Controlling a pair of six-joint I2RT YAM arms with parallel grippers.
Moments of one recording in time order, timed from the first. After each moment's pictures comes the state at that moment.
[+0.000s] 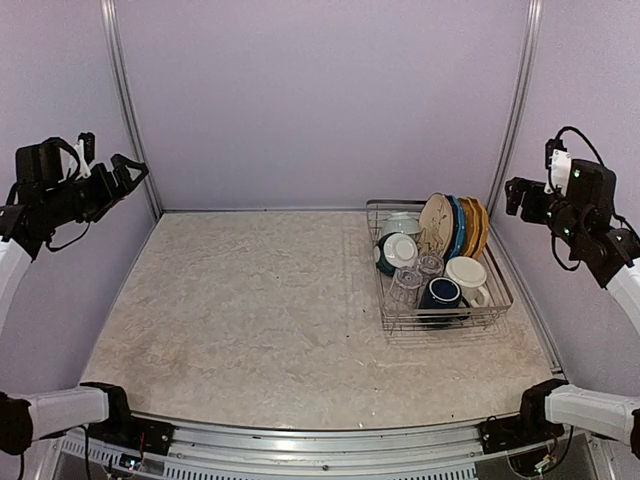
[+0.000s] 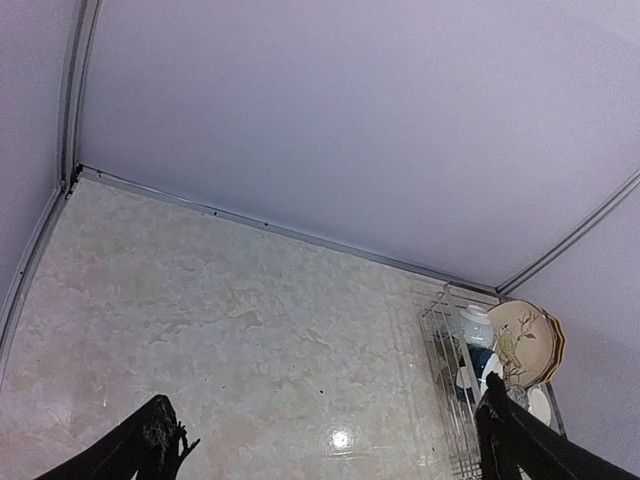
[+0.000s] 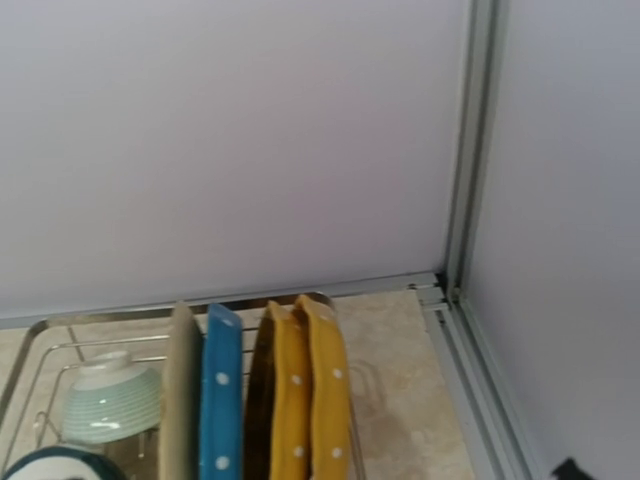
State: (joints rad) left arm 0.03 0.97 1.25 -0.58 0.32 -0.44; right arm 0.19 0.89 1.05 -0.35 0.27 0.11
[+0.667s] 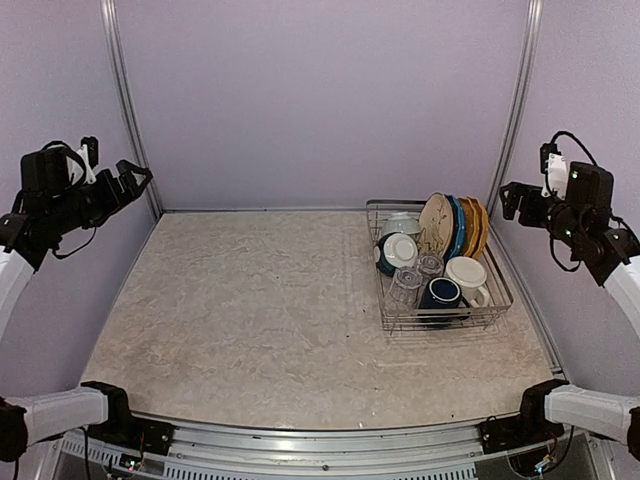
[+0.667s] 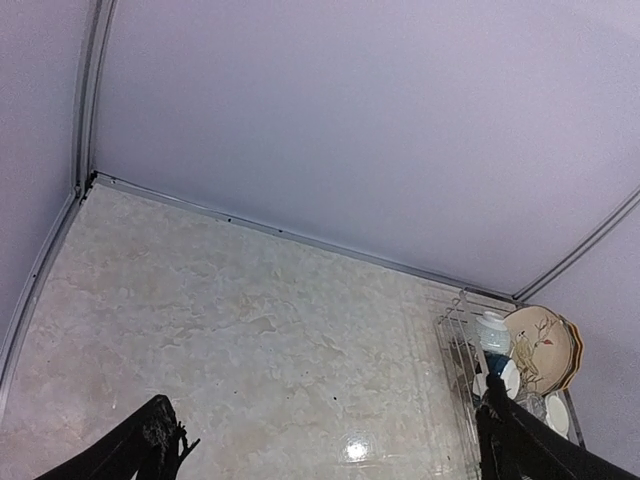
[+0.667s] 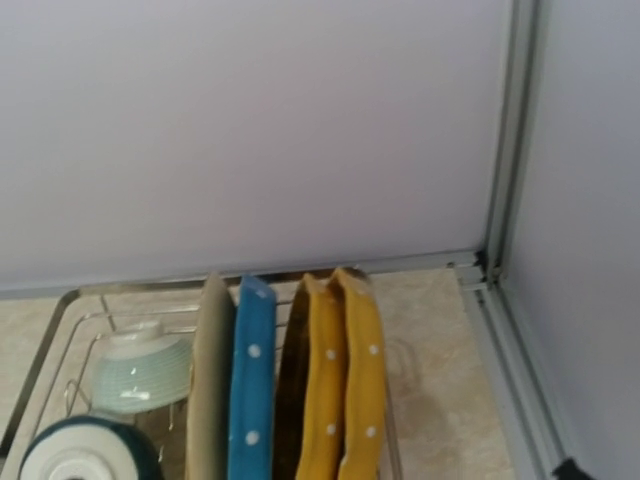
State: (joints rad) left arm -0.06 0.95 1.20 -0.54 0.18 -0.45; right arm 0.14 0.89 1.03 -0.36 0.14 0.11
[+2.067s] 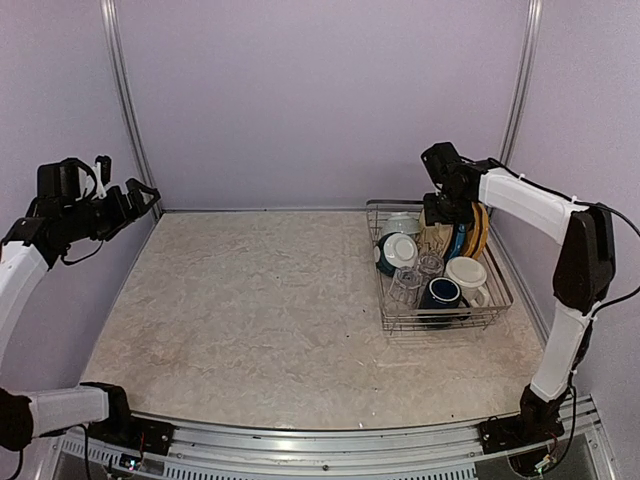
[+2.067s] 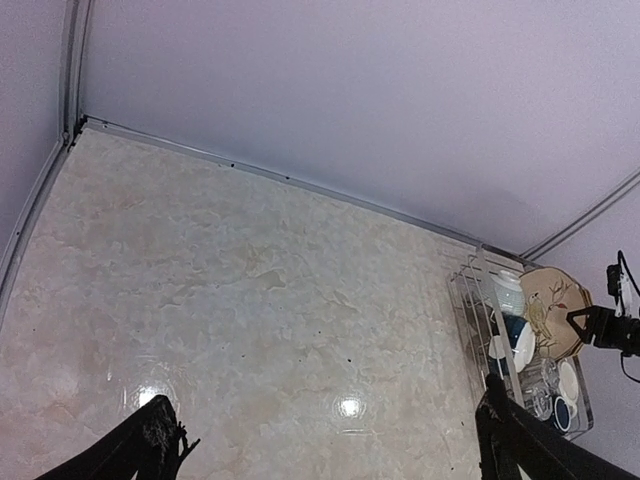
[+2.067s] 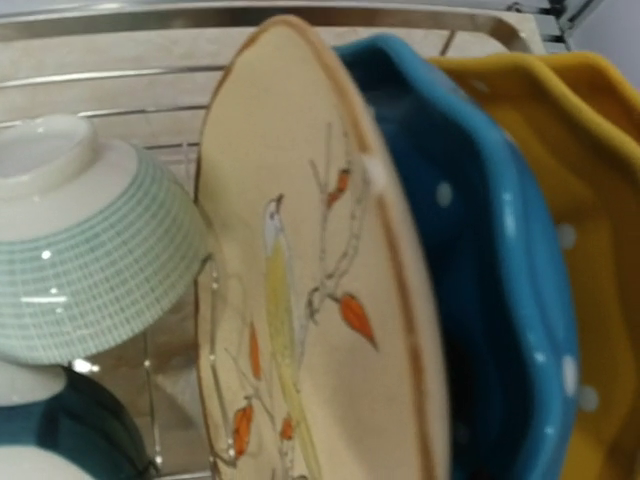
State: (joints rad) left arm 0.03 1.00 1.10 -0.52 0.33 -0.41; right arm 0.41 1.85 1.68 -0.77 0.47 0.33
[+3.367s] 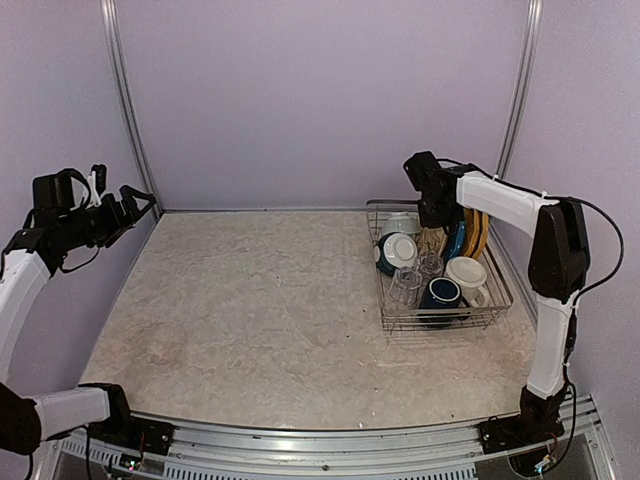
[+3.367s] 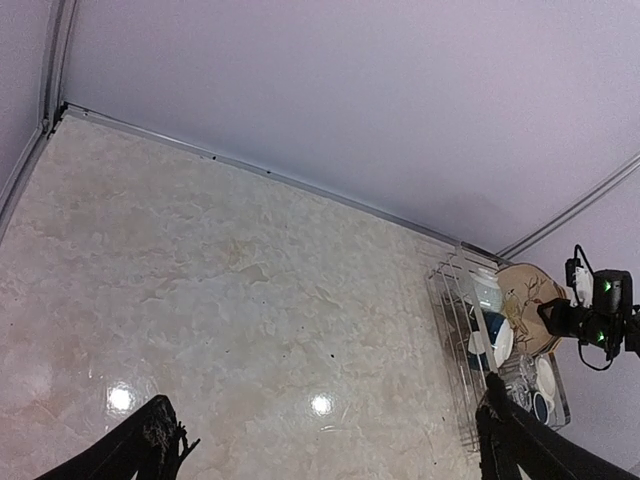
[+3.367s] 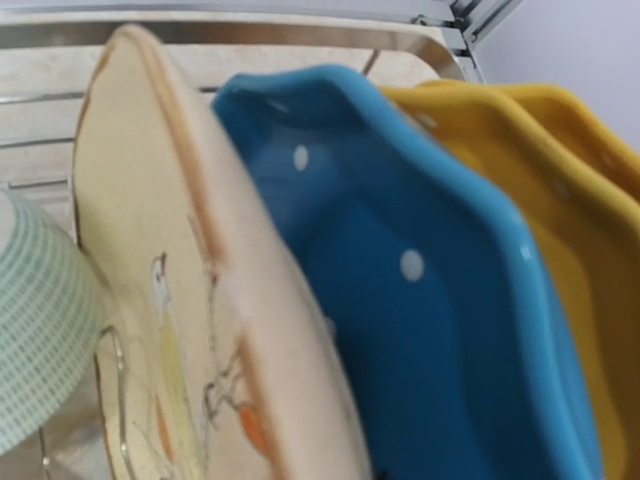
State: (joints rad) left arm 0.14 0.97 1.01 -0.45 0.50 -0.42; right arm 0.43 2.02 1.80 -0.80 0.69 0.33
